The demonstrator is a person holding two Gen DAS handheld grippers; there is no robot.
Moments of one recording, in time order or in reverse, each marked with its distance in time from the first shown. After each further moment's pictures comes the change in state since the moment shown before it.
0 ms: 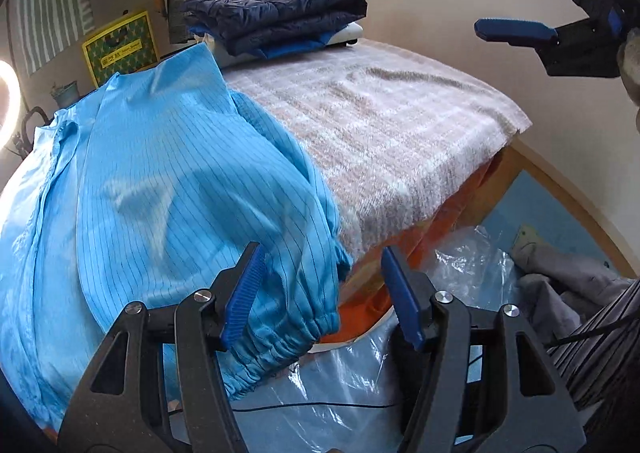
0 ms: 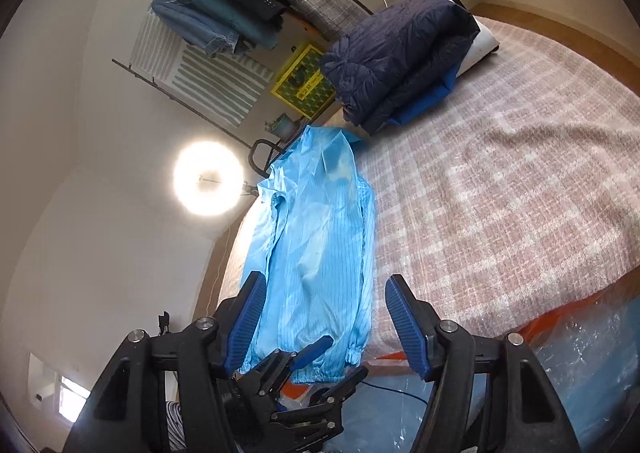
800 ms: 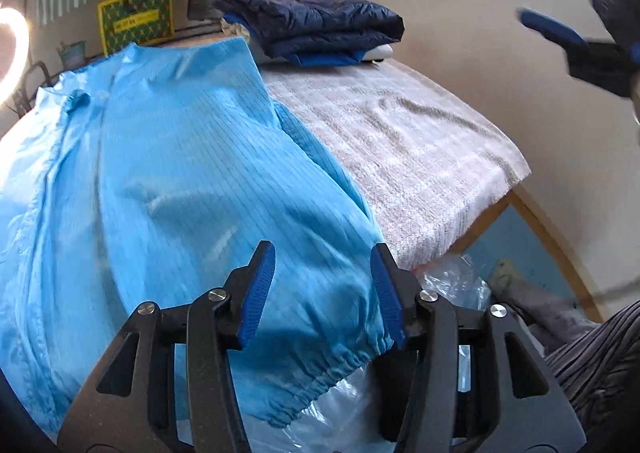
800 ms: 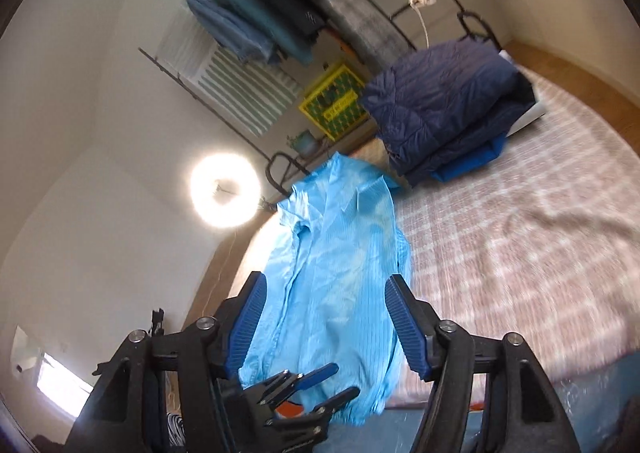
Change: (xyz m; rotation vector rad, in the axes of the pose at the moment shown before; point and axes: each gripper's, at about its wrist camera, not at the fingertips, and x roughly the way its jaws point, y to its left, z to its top) left arm -0.017 0.054 0.027 -0.160 0.008 -0.071; right arm -0.016 0.056 0.031 -0.135 -0.092 0.017
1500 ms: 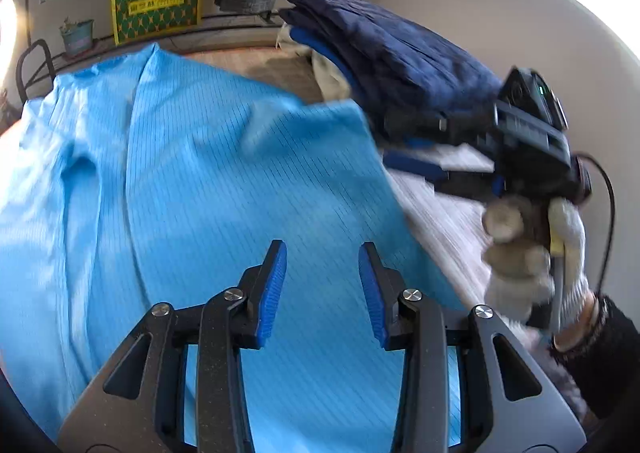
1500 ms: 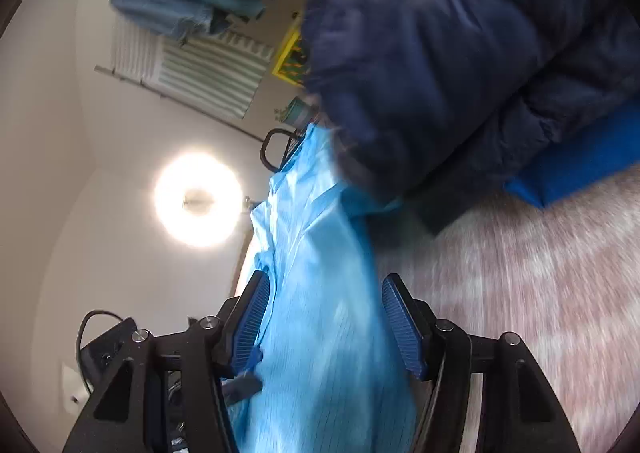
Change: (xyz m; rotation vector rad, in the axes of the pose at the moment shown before) left arm 0.067 0.140 0.134 -0.119 0.064 -0.029; right arm 0.283 -0.099 0.080 0.156 0.190 0.171
